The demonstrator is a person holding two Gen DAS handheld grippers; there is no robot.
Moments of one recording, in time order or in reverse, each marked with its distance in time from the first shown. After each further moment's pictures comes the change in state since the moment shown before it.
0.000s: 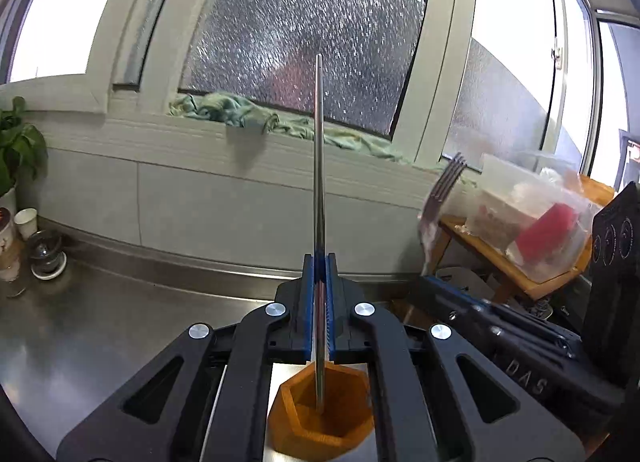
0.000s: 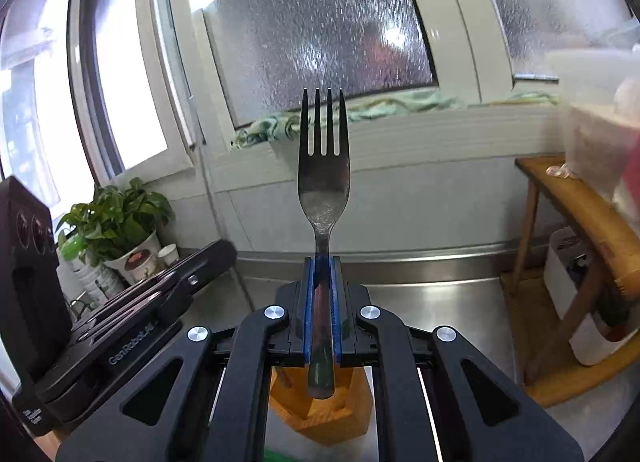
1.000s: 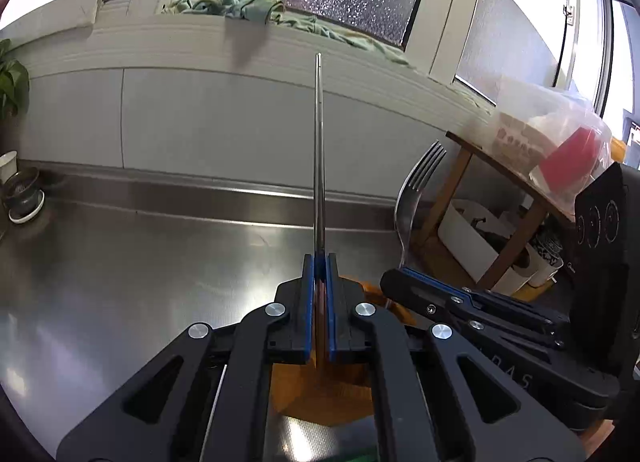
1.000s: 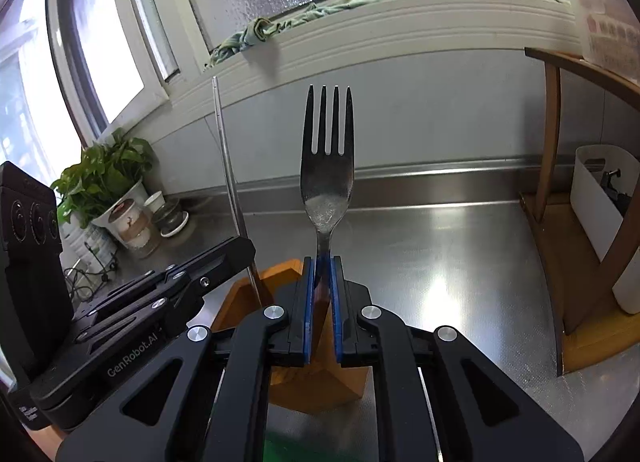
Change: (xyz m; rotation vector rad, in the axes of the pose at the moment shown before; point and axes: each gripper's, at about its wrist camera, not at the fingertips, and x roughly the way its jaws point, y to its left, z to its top) left arm 0.035 0.020 -0.060 -0.013 0.191 -0.019; right arm 0.038 -0.022 -0.057 0.054 0.172 0.019
